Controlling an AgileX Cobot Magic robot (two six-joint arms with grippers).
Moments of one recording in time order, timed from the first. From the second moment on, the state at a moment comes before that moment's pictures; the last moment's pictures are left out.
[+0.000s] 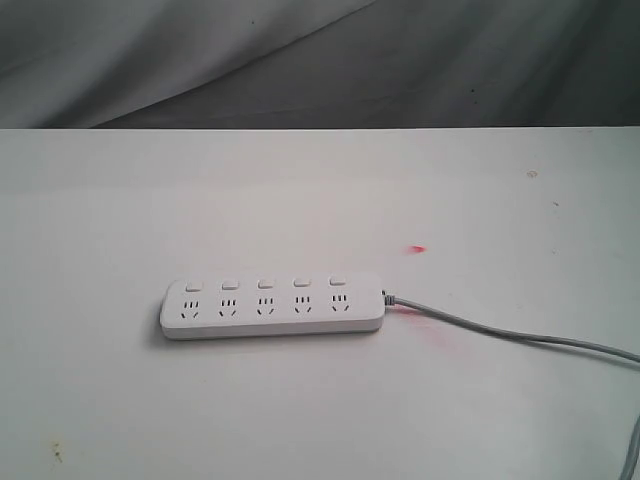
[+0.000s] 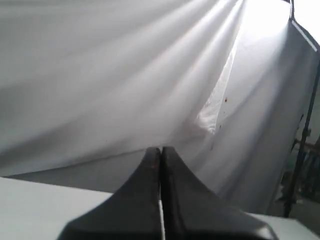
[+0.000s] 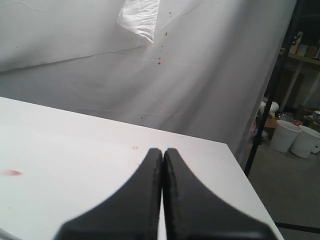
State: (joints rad) left arm -0.12 0.02 -0.15 -0.02 0.02 -0.30; right arm -0.22 0.03 0.00 0.05 0.08 -0.30
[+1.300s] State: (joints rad) left arm -0.35 0.96 -0.80 -0.30 0.64 0.57; right arm -0.22 0.03 0.00 0.05 0.08 -0.30
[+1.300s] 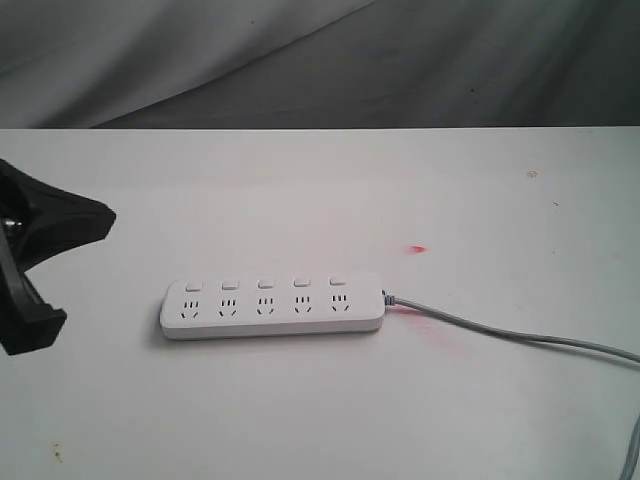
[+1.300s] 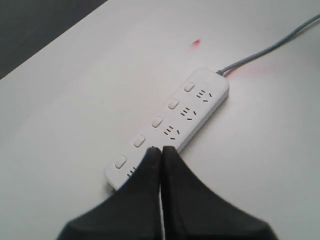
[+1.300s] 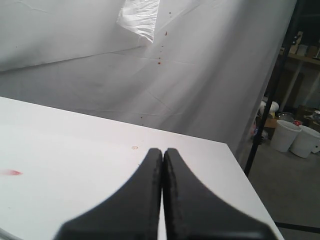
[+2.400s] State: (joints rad) left arm 0.10 1.47 -0.69 -0.81 0.62 1.91; right arm -0.22 0.03 0.00 0.05 0.08 -0.30
